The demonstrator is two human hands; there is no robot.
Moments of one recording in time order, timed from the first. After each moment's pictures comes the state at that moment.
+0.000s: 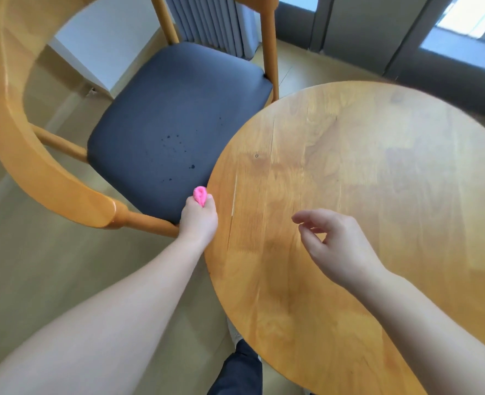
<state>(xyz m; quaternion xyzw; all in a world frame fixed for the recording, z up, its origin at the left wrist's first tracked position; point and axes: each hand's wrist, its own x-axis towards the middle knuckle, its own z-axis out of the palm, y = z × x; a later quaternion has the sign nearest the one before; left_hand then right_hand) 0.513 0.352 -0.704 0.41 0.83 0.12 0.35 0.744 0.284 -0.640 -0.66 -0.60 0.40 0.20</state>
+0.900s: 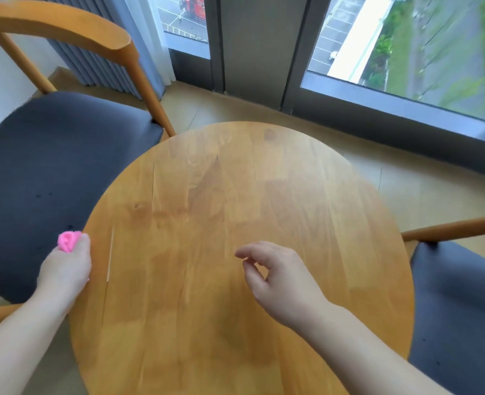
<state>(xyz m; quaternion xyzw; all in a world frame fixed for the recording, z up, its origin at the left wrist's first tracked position) 0.510 0.408 -0.739 0.41 0.86 0.12 0.29 0.844 0.287 -0.646 -0.67 -0.60 0.37 0.22</state>
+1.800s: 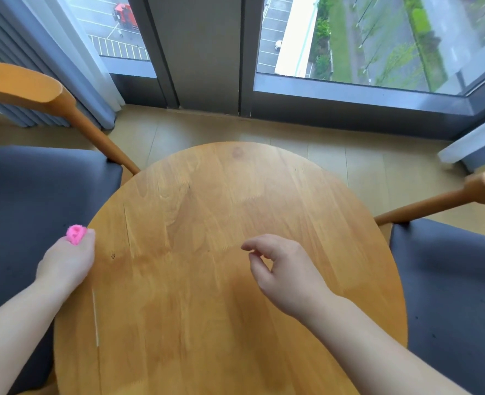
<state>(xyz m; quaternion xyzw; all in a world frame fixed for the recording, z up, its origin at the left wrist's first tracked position) 0.576 0.525 -0.727 0.62 0.75 0.01 0.23 0.872 0.321 -0.638 -0.75 -0.52 0.32 0.26</state>
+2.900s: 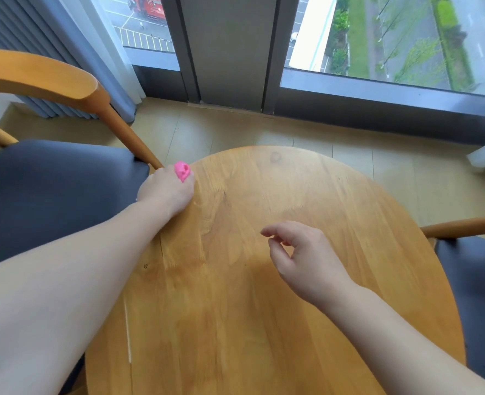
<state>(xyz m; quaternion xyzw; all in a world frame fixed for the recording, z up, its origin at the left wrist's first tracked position) 0.707 0.608 -0.723 0.78 0.60 -0.02 0.19 0.861 0.382 -0.654 -0.76 -0.52 0.29 0.27</state>
